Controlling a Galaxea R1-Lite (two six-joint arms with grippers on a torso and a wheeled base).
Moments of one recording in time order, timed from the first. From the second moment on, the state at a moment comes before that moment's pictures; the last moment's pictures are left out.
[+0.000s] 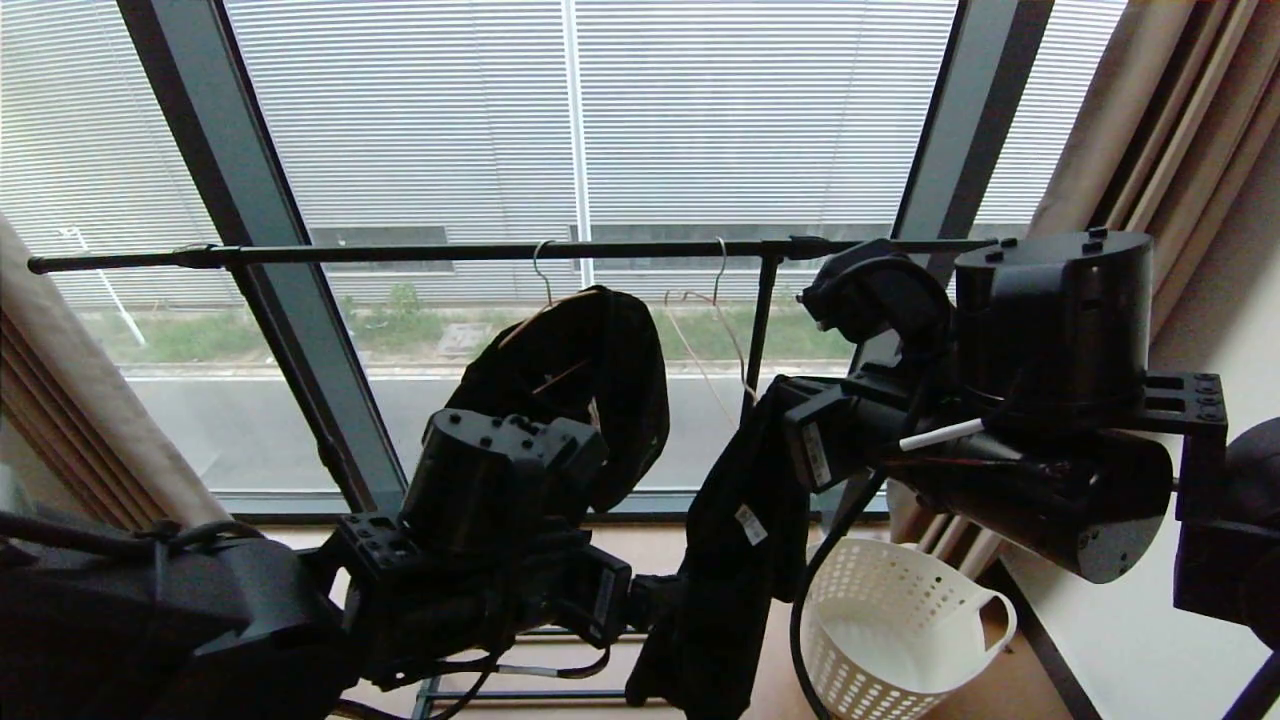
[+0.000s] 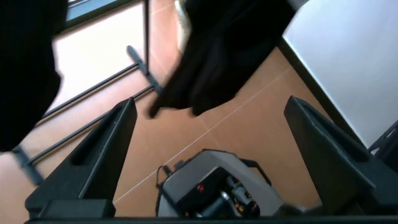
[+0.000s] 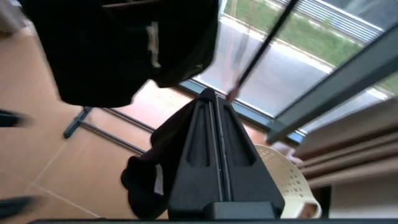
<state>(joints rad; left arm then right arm) -0.73 1.81 -0.75 -0.46 -0.06 -0.18 0.79 1.66 -1.00 -0.29 -0.44 -0.03</state>
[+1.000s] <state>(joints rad) -0.74 2.12 -0.99 -0.45 0.06 -0.19 0.85 1.57 -0.98 -0.27 -0.45 -0.01</state>
